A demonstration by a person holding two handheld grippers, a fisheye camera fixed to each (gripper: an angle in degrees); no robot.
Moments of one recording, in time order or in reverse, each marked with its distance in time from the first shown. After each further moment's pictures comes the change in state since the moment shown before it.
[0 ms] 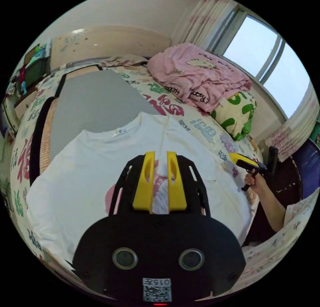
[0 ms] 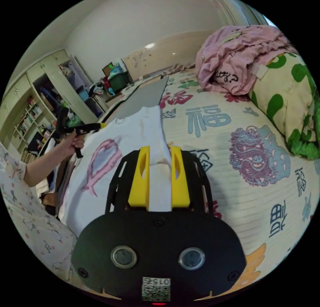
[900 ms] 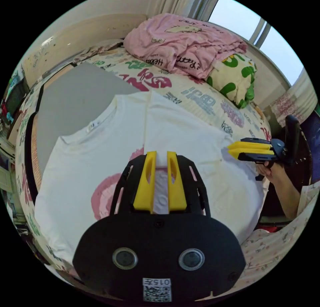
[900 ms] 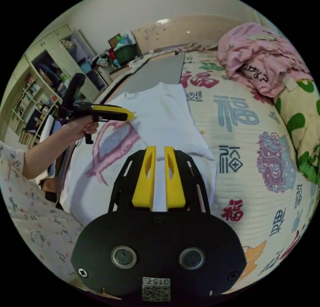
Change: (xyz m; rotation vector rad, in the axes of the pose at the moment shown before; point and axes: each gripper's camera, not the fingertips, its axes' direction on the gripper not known) left arm 0.130 0.119 0.098 -0.219 -0.069 0.157; right arm 0.225 -0.030 0.309 -0.217 0.050 -0.105
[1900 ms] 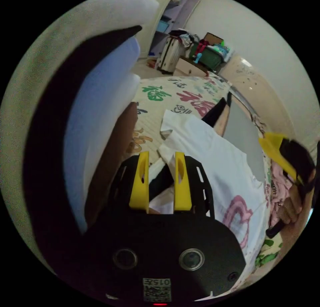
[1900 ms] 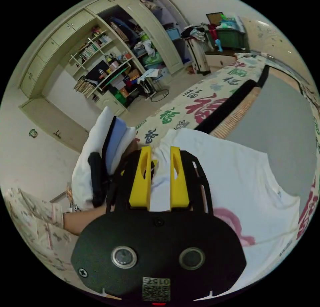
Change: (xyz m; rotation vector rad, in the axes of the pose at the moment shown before) left arm -0.040 0.626 -0.104 0.393 -0.488 -1.333; right arm 0.018 -0.237 0.304 -0.181 -0.466 -0.571
